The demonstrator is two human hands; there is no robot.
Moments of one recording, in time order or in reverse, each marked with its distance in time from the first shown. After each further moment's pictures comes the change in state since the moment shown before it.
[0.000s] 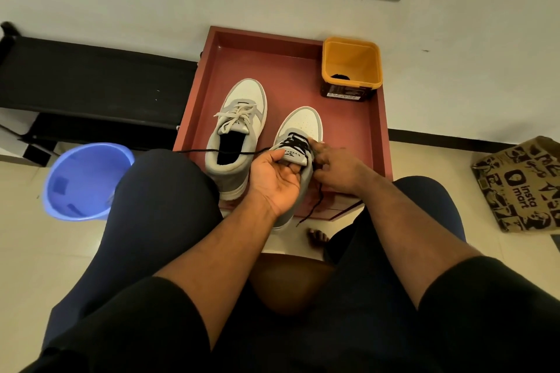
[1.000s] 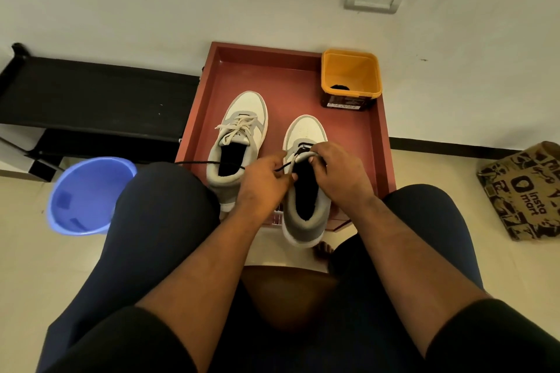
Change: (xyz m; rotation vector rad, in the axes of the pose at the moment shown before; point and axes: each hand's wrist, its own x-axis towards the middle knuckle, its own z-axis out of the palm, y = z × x) left_hand -0.007 0.023 -0.012 1.713 0.153 0.482; right_hand -0.015 -0.040 -0.002 0.006 0.490 0.041
